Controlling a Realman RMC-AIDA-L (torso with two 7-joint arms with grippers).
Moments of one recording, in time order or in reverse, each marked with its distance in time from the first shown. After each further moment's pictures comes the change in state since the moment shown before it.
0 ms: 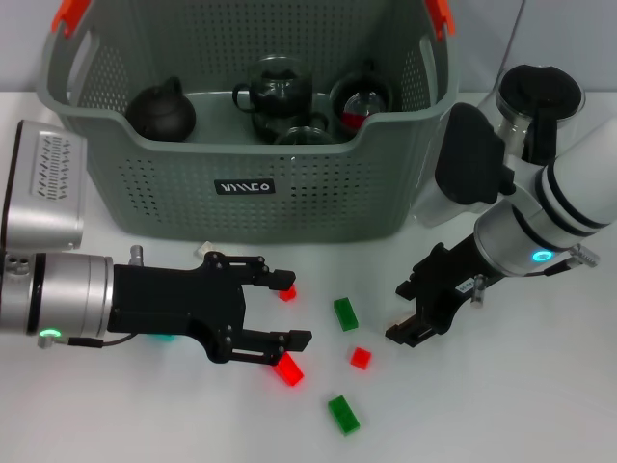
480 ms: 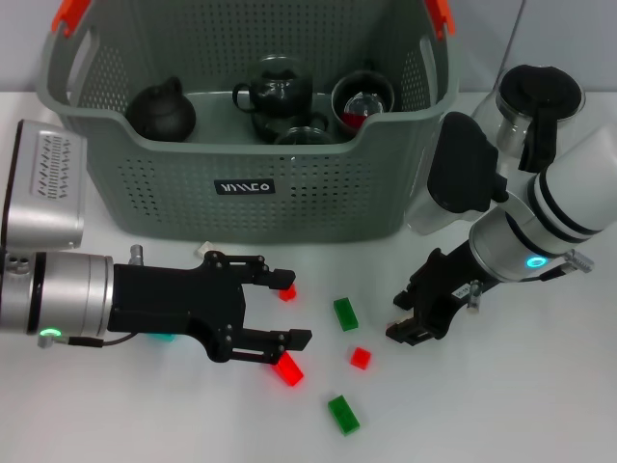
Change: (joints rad) left arm -0.001 0.000 -0.001 -0.001 0.000 -0.002 -0.001; right arm 0.007 0.001 -0.035 0.030 0.014 0.031 0.006
